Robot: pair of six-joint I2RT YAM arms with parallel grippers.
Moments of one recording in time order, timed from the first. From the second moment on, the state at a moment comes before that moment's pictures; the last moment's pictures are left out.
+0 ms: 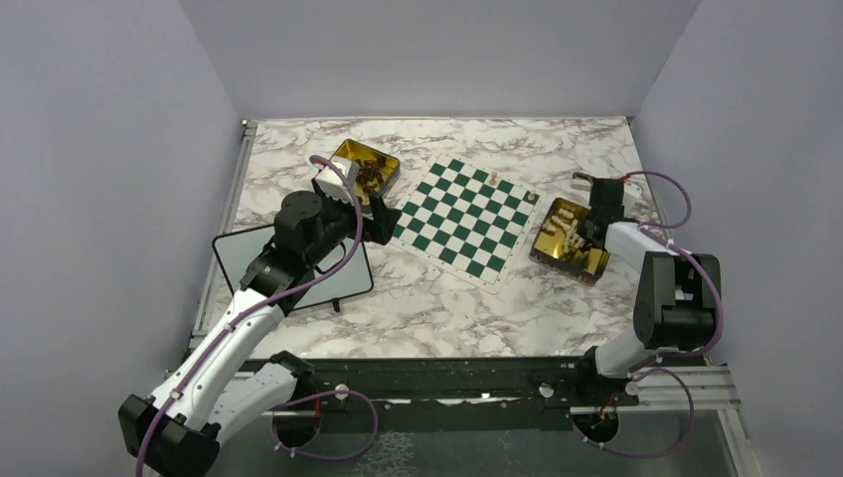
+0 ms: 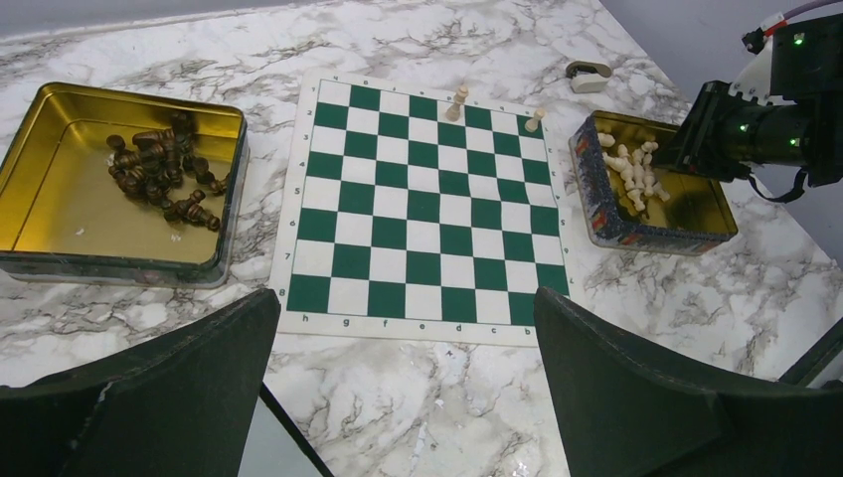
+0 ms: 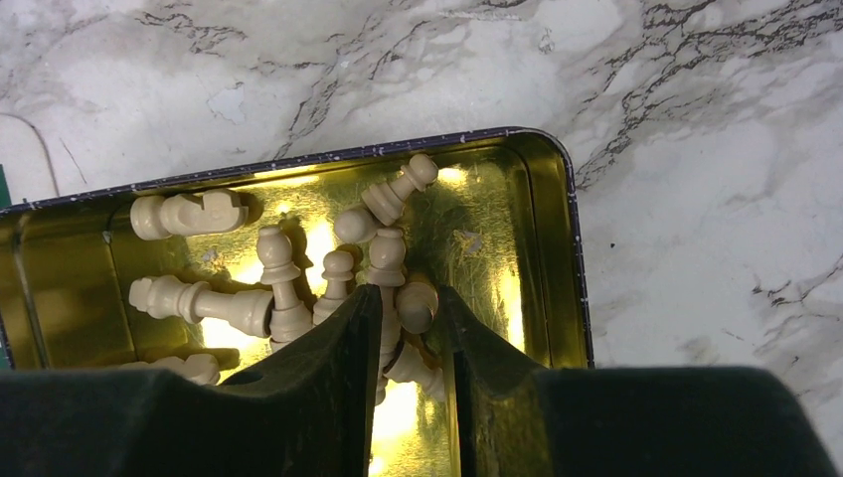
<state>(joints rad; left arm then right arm) -0.49 0.89 0.85 -0.14 0.11 -0.24 -0.07 1.56 0.83 -0.12 0.38 0.43</state>
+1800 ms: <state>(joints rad) -0.49 0.90 0.85 -0.14 0.11 -0.24 0.13 1.46 1.08 -0.22 0.12 0.37</state>
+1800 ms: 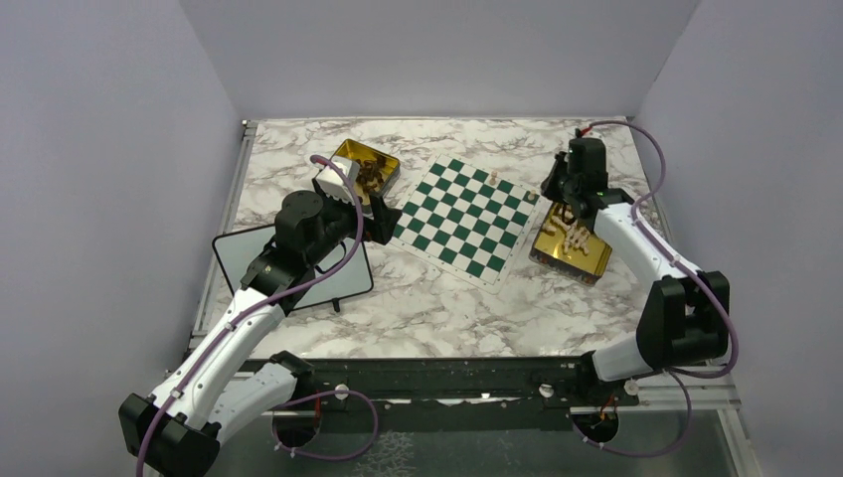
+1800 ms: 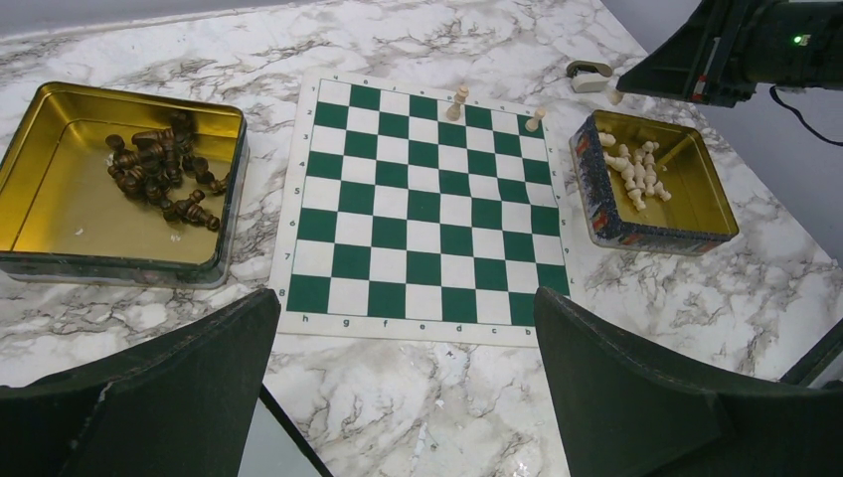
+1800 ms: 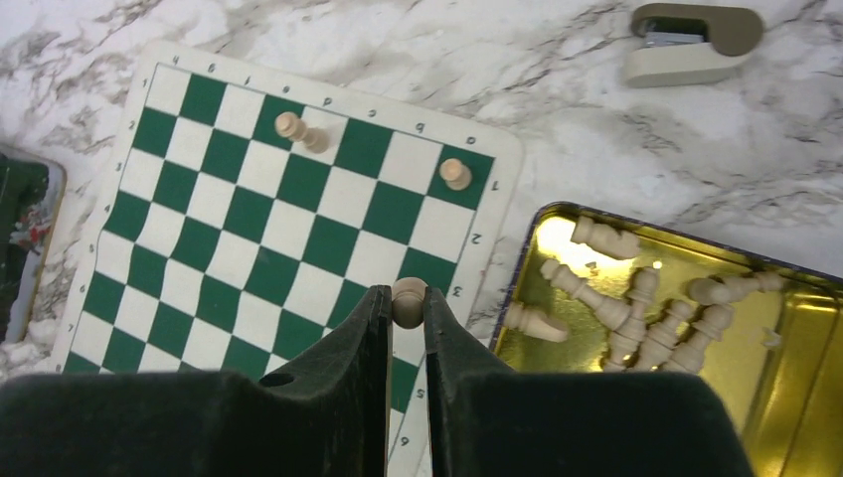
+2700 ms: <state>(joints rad) -0.49 0.90 0.85 -0.14 0.11 -0.24 0.28 1.80 1.22 -0.13 0.36 0.45</state>
